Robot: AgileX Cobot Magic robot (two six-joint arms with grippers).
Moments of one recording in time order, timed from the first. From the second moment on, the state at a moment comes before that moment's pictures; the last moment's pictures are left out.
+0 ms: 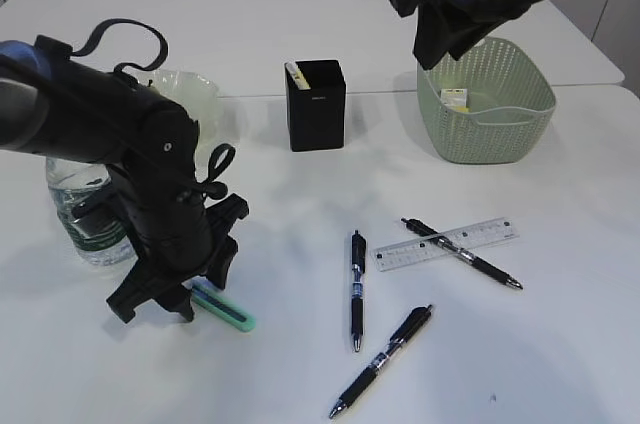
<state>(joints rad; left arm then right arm) -0.59 2.01 -1.19 0.07 0.70 -1.59 0.37 1.78 -1.78 0.04 1.25 -0.09</state>
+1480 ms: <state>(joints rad) -0.59 2.02 -1.20 0.01 0.68 -1.59 0.37 1.78 -1.78 0.04 1.25 -0.09</state>
